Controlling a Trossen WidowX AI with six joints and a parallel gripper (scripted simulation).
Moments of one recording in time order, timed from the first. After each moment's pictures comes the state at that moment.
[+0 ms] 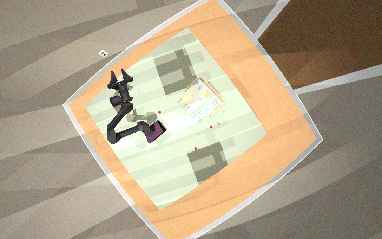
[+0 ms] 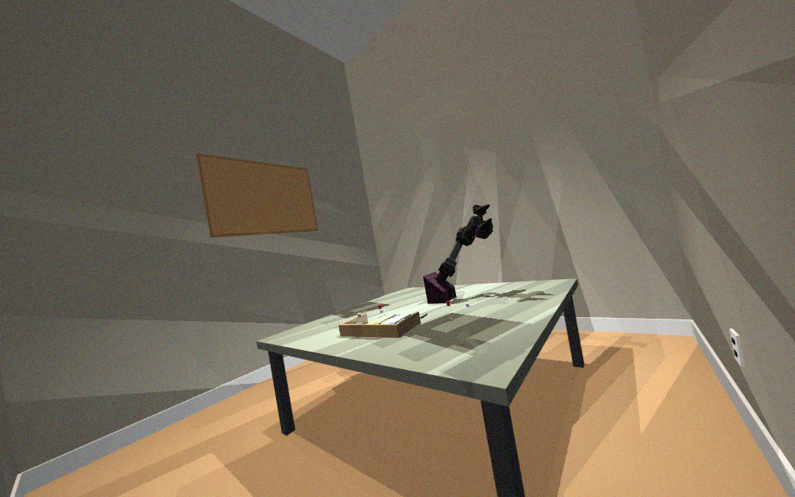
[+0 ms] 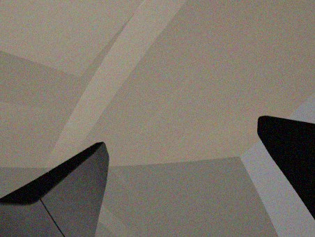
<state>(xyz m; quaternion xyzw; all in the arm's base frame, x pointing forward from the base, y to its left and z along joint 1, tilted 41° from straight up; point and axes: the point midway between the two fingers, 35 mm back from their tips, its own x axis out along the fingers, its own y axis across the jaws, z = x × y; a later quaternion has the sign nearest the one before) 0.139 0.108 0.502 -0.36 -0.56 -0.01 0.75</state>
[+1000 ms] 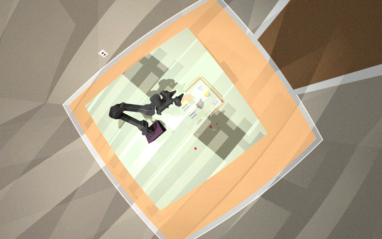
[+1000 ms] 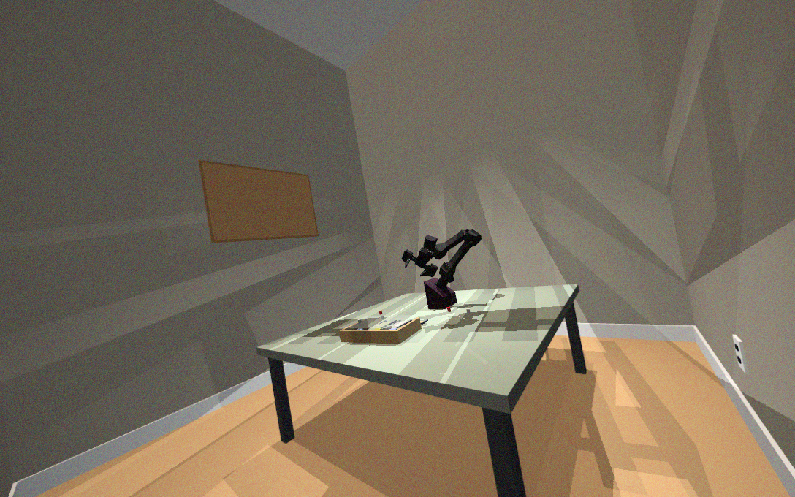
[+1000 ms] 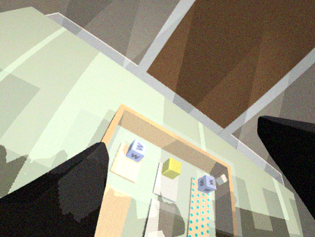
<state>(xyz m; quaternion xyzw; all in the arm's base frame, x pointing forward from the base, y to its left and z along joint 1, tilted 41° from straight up) 0.366 0.017 0.172 -0.02 0.11 0.22 0.97</state>
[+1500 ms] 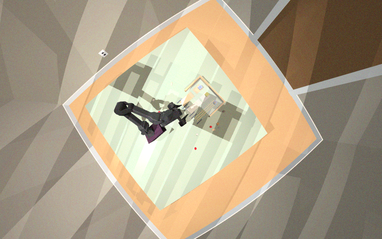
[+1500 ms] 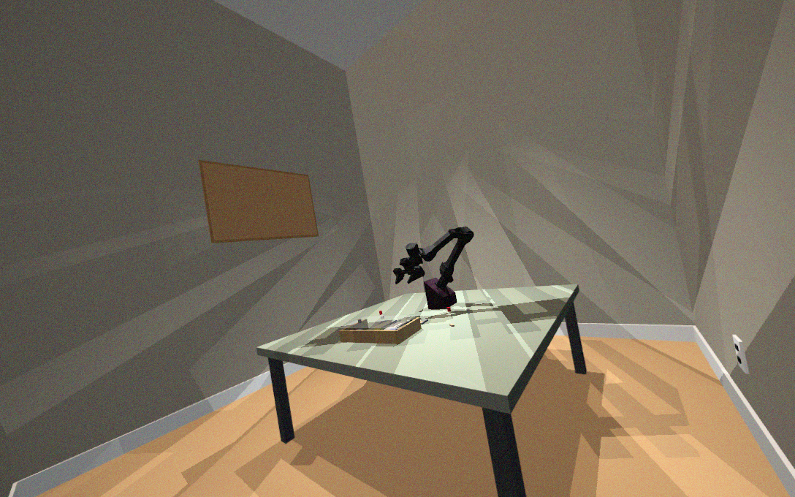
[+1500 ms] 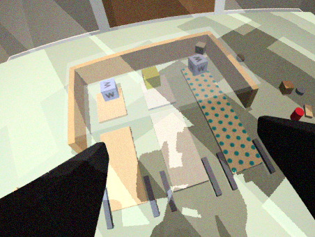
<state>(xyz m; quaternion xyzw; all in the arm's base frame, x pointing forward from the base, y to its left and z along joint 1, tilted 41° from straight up) 0.329 -0.041 0.058 0.31 0.32 0.13 0.88</state>
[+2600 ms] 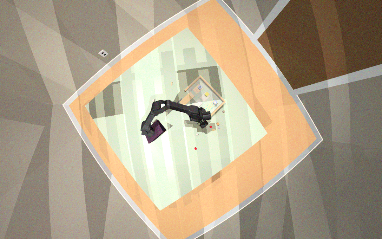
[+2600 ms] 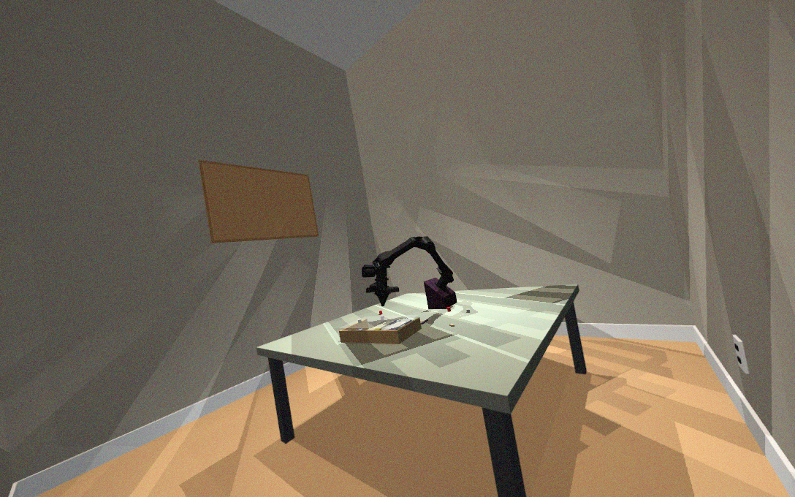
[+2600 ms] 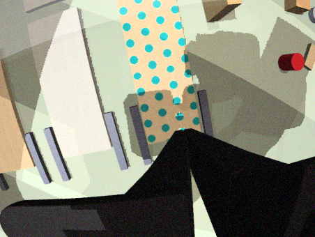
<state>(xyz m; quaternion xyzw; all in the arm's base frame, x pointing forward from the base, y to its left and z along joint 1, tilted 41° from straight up) 0.410 -0.053 -0.078 0.19 0.63 0.27 0.70</state>
